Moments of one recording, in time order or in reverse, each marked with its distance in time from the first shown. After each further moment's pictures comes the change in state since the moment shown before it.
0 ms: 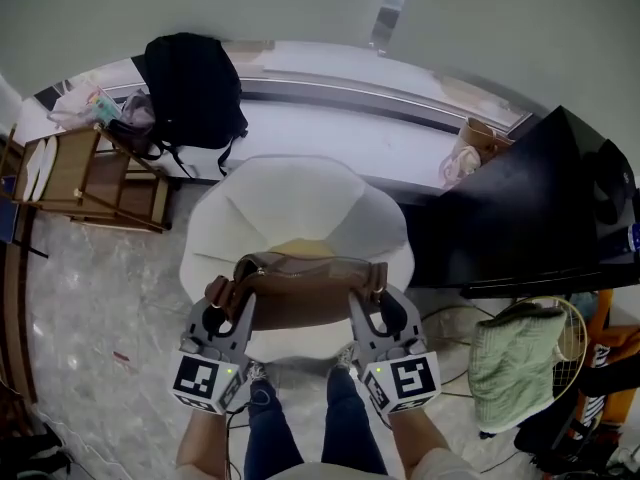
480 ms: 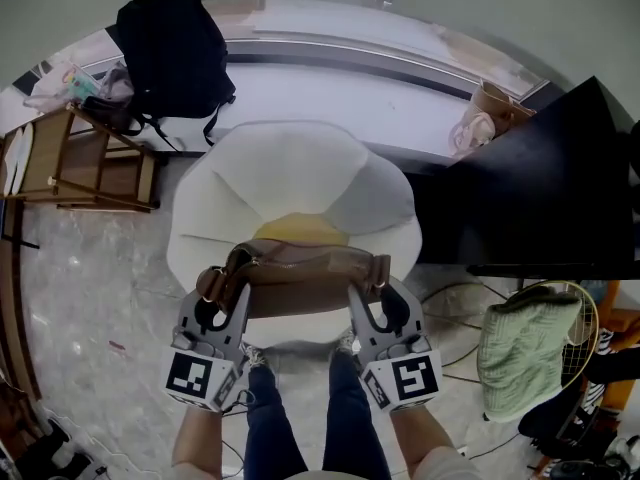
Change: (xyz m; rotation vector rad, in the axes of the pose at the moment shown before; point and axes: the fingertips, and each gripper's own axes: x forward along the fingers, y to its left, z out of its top) left arm 0.038 0.009 -0.059 -0.010 0.047 -0.013; right arm 0.023 -0.016 -0.066 0.027 0.031 -0.014
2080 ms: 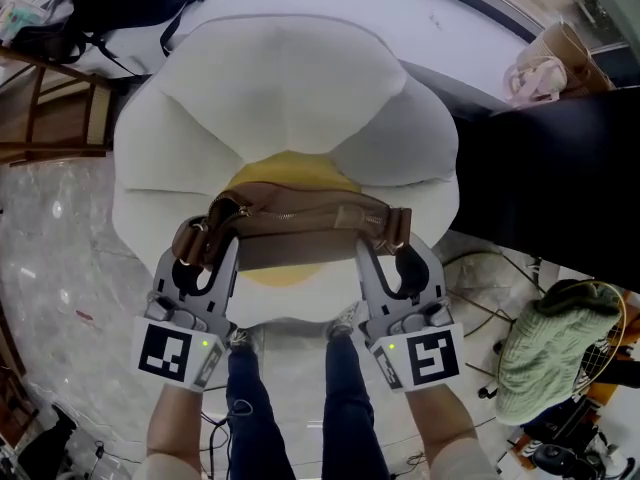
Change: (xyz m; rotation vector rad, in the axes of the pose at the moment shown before) left arm 0.132 0.060 -0.187 -0.058 0.065 0.002; right arm 0.123 -0.055 -0.192 -0.043 0.095 0.029
